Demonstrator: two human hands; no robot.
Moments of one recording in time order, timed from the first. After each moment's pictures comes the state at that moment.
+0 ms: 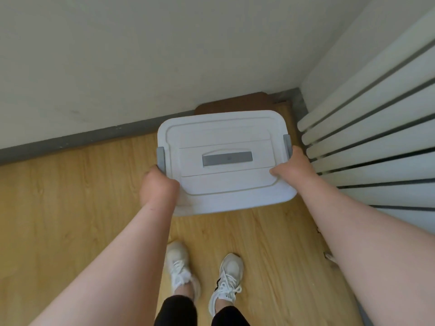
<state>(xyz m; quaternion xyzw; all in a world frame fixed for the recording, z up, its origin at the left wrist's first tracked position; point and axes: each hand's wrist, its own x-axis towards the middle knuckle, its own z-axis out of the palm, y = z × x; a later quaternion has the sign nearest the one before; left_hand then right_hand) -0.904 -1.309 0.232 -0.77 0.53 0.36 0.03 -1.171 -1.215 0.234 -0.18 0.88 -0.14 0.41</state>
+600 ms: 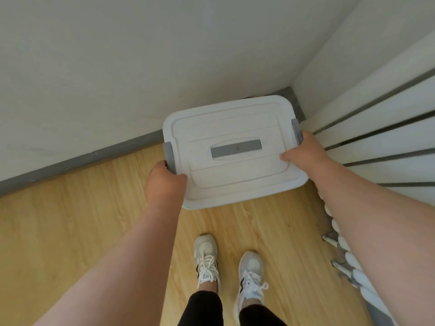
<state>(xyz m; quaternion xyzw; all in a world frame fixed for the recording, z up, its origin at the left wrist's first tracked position) -1.000 -1.395 0.193 -0.72 0.57 0.41 0.02 -1.270 -1.292 0.196 -0.14 0.89 -0.16 0.40</state>
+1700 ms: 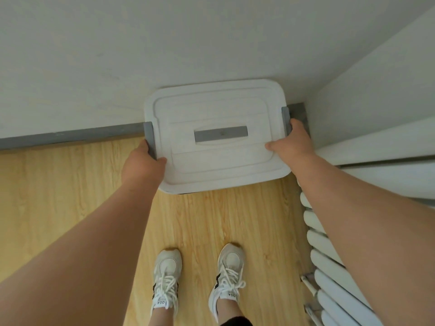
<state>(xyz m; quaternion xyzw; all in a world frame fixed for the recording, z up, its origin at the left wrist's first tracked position) -1.069 -1.447 0.117 -0.75 0.56 0.37 0.04 -1.347 -1.384 0.114 -0.25 0.88 -0.14 0.38</state>
